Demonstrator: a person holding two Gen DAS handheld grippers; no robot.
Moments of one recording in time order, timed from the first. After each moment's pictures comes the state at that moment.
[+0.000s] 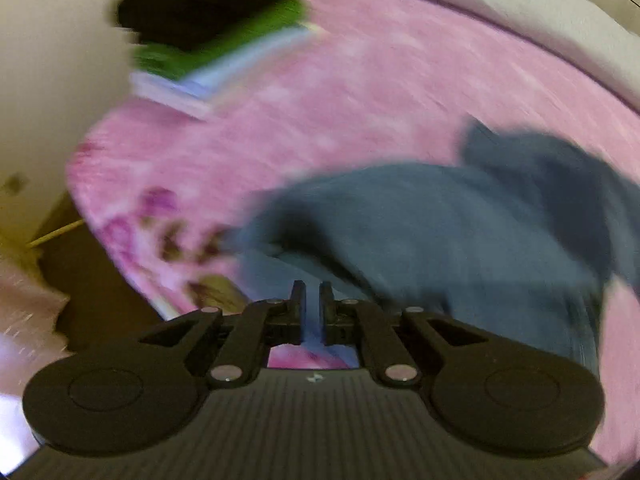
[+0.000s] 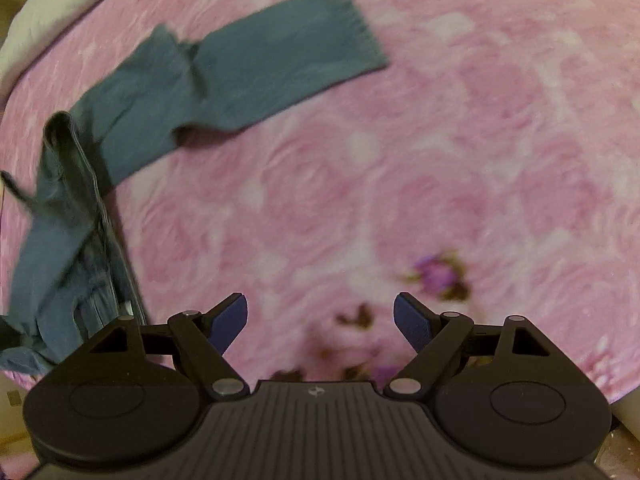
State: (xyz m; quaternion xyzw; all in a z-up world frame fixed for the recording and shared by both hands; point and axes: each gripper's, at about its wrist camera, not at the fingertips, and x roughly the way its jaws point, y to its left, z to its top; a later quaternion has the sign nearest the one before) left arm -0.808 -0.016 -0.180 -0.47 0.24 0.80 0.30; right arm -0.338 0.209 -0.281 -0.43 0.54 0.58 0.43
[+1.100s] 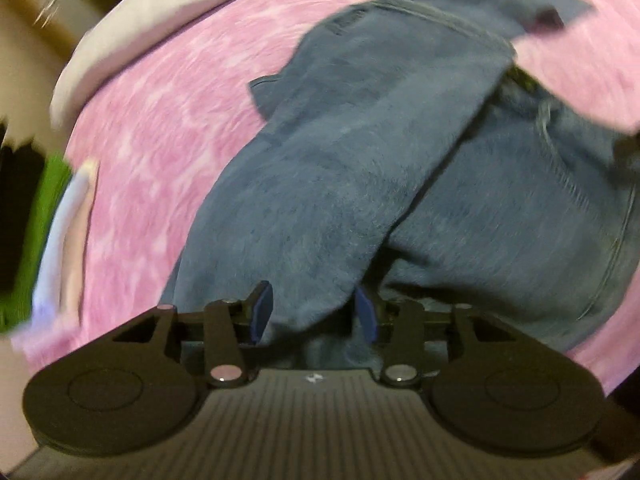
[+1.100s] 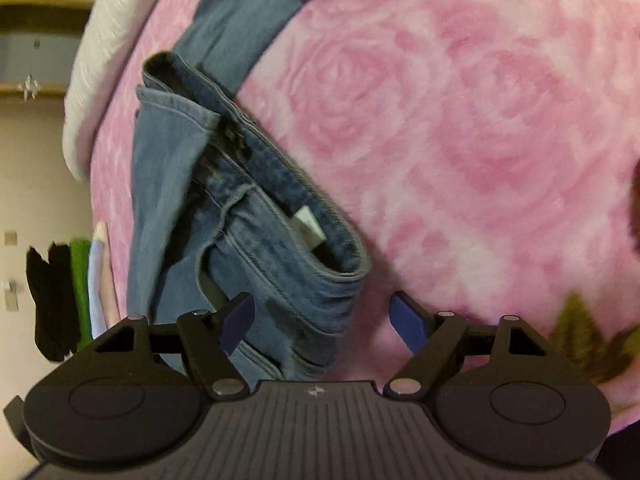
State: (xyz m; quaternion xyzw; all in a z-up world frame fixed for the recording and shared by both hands) left arm -0.794 0.029 -0.277 -0.26 0.50 0.62 0.54; right arm -0.475 0.099 -0.369 -0.20 0.70 0.58 0.37
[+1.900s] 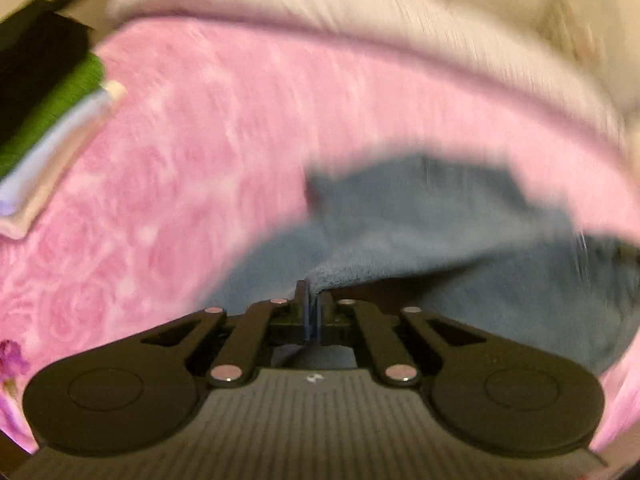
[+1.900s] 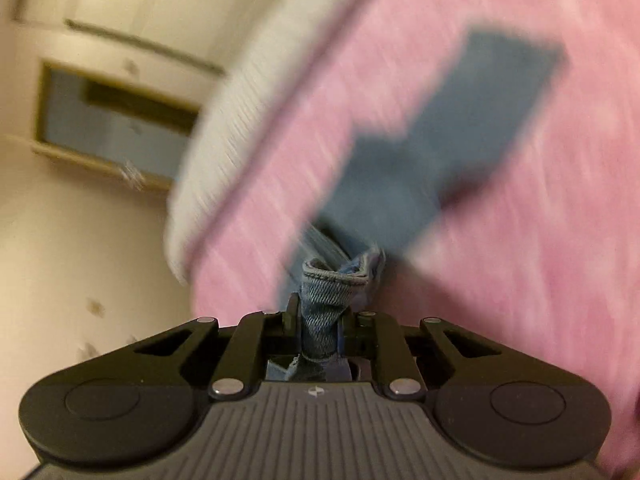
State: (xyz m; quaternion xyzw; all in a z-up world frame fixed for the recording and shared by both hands) left arm -0.873 0.060 -0.160 -0.44 0.13 0.73 0.51; right arm -0.405 0.182 -0.234 0.01 0.59 0.69 0.41
